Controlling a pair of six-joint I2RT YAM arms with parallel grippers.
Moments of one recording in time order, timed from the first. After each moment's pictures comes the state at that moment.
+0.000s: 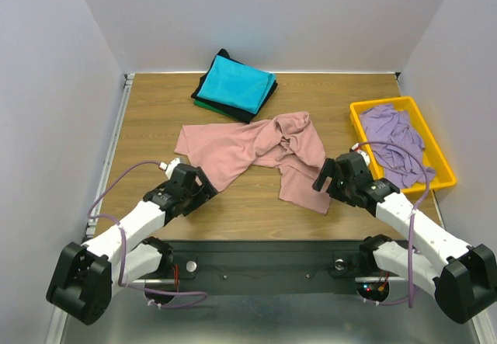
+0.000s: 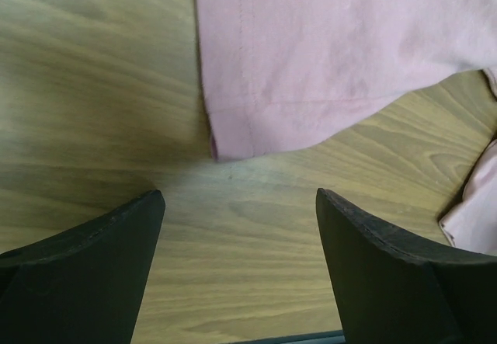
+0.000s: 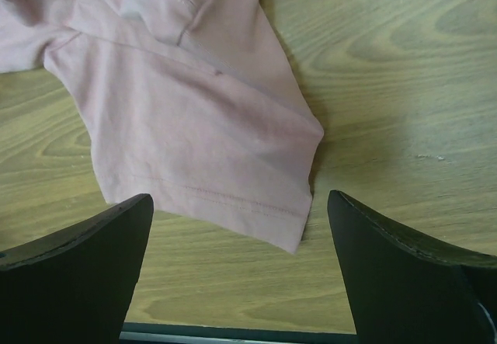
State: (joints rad) left arm -0.47 0.95 0.39 -0.36 -0.10 -0.98; right arm 0.45 0.95 0.57 -0.53 0.18 0.80
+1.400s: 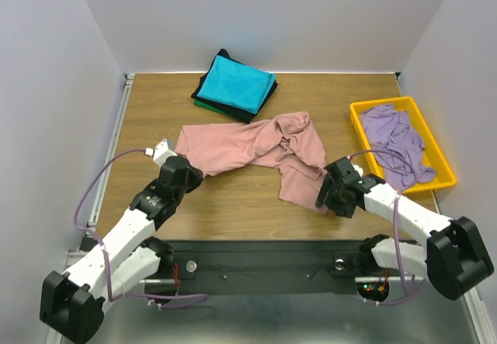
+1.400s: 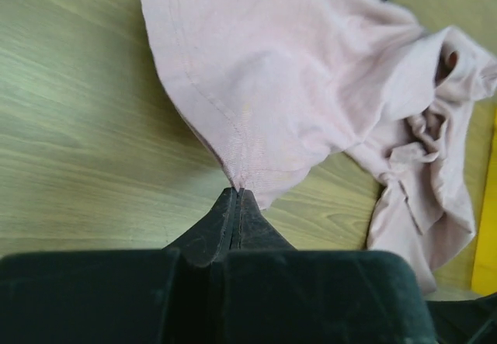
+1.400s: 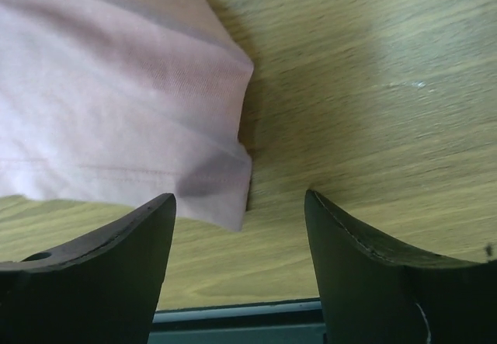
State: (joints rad) left arm -0.49 0.82 0.49 -0.29 -0.30 -0.93; right arm 0.47 1.10 0.55 -0.65 0.14 0.87
